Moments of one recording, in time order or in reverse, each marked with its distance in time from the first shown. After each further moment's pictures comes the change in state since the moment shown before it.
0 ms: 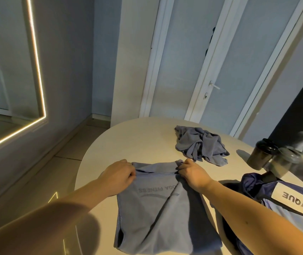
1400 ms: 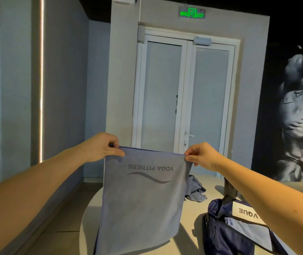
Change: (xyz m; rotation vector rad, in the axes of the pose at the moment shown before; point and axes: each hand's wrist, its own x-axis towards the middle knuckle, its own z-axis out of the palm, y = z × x) left_hand -0.013 0.097 -0.334 -0.240 0.185 0.060; right_hand -0.085 0.001 -0.335 0.716 0.309 0.482
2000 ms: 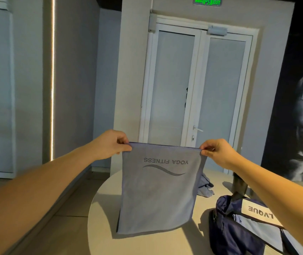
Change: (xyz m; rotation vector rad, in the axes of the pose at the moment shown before) left_hand -0.011 -0.012 0.022 -0.039 0.057 -0.072; right_hand -0.001 0.016 0.002 -0.041 0.081 -0.014
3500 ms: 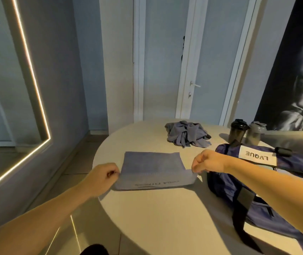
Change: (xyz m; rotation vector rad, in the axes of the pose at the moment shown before) left_hand -0.151 -0.112 0.156 0.006 -0.183 -0.068; right_hand -0.103 0.053 0.114 0.126 -0.642 0.271
